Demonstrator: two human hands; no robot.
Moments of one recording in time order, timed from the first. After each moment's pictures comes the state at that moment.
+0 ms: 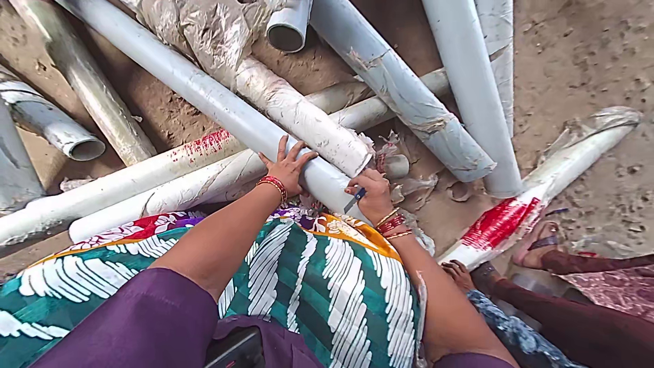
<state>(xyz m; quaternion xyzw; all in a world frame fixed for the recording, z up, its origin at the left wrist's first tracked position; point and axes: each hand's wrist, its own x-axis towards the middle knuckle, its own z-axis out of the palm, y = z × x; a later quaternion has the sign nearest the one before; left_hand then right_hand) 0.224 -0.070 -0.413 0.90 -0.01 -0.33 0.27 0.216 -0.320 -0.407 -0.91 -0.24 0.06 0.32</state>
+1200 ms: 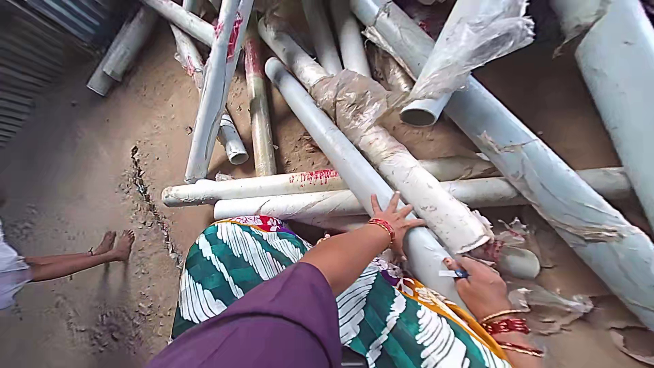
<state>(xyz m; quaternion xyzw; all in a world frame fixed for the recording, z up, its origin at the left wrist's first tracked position) 0.232 -0.074 -0.401 0.89 -0.09 -0.39 0.22 0.211 -0.308 -0.384 -0.94 -0.22 0.19 0.19</state>
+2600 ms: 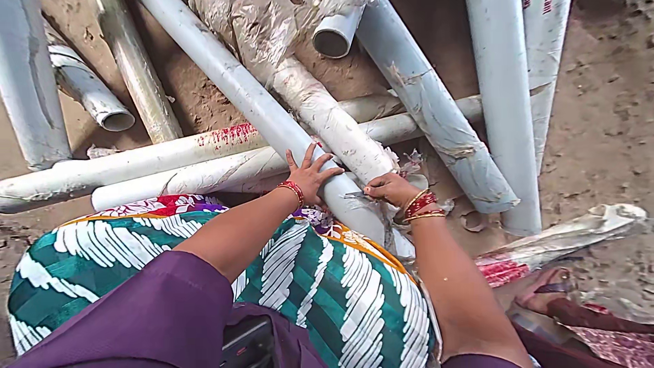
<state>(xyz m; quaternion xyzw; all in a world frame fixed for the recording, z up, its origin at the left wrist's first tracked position) 0.209 -0.064 -0.417 0.90 -0.07 -0.33 0.28 0.300 -0.302 -0.393 -0.78 -0.10 0.53 0.32</state>
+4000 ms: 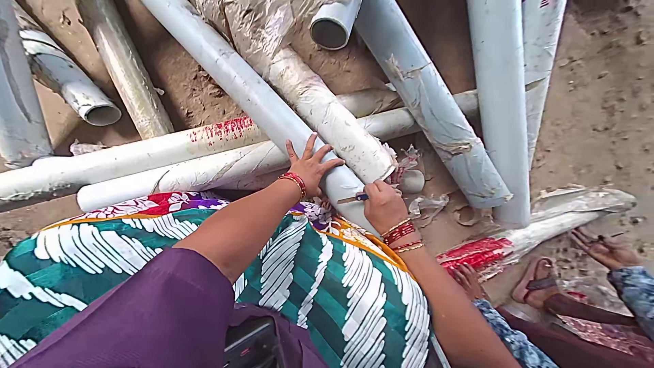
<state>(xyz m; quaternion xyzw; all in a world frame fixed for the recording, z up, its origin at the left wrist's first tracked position) 0.223 -0.064 -0.423 0.90 -0.07 -0.32 0.27 0.222 -0.291 -0.384 -0.94 -0.29 0.15 0.12</state>
